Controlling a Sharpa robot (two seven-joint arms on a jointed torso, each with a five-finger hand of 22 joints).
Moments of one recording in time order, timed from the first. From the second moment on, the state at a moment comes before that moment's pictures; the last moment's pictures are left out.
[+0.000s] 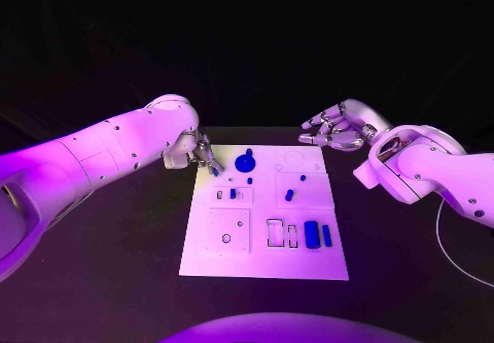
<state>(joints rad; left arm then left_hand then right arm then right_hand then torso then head) 1.33 -0.45 0.00 0.97 -1.06 0.42 -0.67 1.27 0.09 -0.02 0.23 0.05 0.94 0.04 0.64 0.39 1.27 -0.02 0.96 0.83 1.47 -0.08 1.57 1.31 0.03 1.47 0.03 1.43 1.31 1.24 -0.95 0.03 1.66 -1.02 -0.44 -0.08 1.37 -0.06 -0.12 0.28 0.22 1.02 0.13 0.07 0.07 1.19 0.05 0.59 0.80 1.47 -0.02 1.44 1.31 0.08 1.41 0.08 1.41 1.21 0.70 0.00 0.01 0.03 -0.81</state>
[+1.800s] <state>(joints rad) 1.26 -0.69 -0.02 1.36 -1.01 0.18 -0.58 1.22 -0.09 0.52 0.14 0.13 0.91 0.05 0.69 0.41 1.30 -0.03 0.96 0.83 1.47 -0.09 1.57 1.31 0.03 1.47 0.02 1.43 1.31 1.22 -0.94 0.03 1.64 -1.02 -0.40 -0.08 1.37 -0.06 -0.12 0.28 0.23 1.02 0.13 0.07 0.07 1.19 0.05 0.59 0.80 1.47 -0.02 1.44 1.31 0.08 1.41 0.08 1.41 1.21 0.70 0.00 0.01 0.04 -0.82</state>
